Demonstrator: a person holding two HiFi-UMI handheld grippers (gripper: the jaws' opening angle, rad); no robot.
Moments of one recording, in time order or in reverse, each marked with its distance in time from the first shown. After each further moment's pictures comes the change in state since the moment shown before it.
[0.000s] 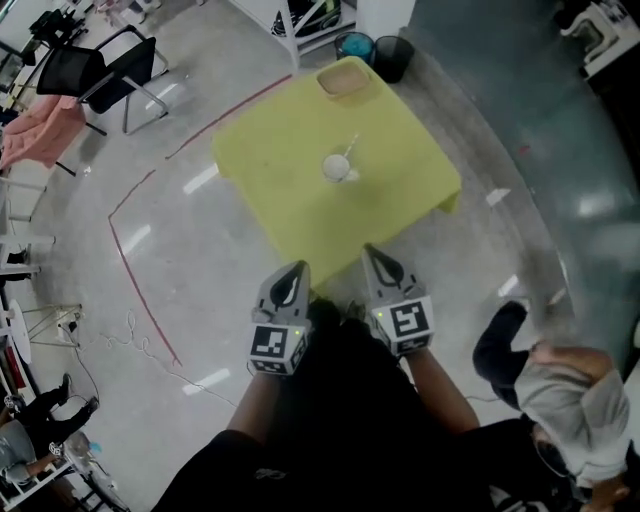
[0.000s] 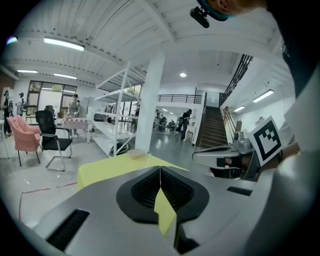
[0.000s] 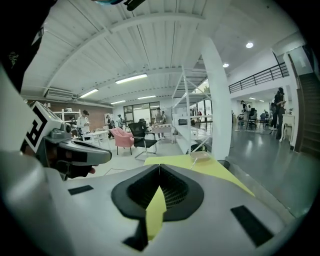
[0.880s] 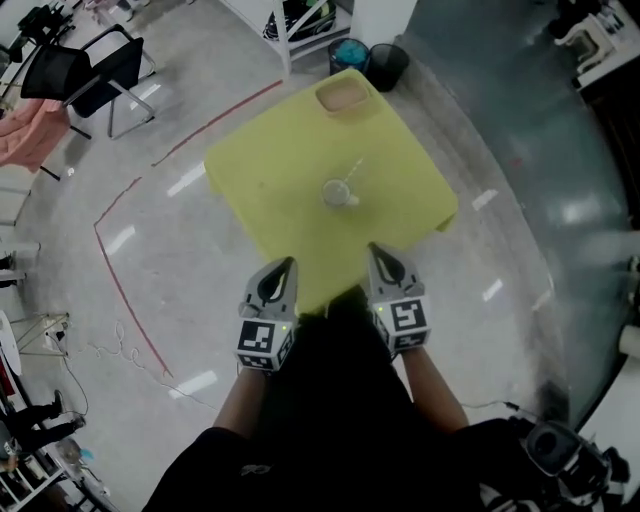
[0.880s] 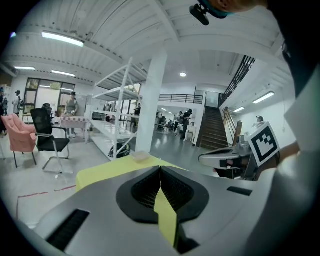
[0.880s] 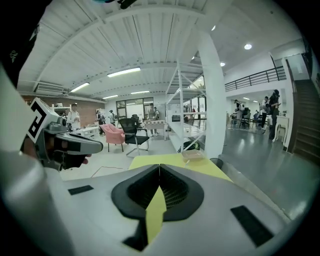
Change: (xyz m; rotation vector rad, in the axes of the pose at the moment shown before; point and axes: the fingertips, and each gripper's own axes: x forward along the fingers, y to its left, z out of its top) left arm 0.060 0.061 0.031 -0.004 0.011 -0.025; right arm 0.064 -0.055 0.011 -0.002 0.059 -0.090
